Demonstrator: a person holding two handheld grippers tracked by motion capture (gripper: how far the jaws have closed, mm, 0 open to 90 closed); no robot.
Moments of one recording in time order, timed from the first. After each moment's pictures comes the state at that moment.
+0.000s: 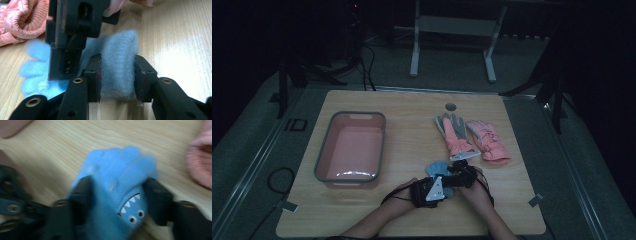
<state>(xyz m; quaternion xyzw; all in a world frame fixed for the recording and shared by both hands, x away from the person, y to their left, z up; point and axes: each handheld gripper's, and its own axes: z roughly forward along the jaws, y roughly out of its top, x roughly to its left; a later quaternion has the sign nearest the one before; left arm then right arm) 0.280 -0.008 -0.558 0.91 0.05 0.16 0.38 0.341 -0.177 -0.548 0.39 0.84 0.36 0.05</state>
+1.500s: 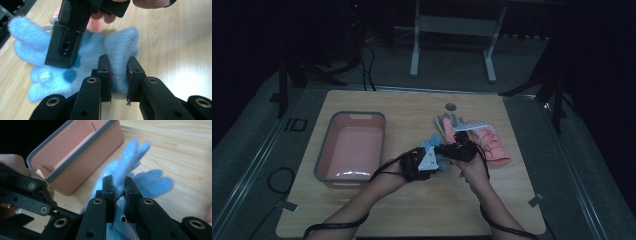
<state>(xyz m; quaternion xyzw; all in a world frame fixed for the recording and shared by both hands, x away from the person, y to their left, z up) 0.310 0.026 -0.460 0.91 0.08 0.19 0.36 0.376 -0.160 -0.462 0.38 0.80 0.47 -0.02</state>
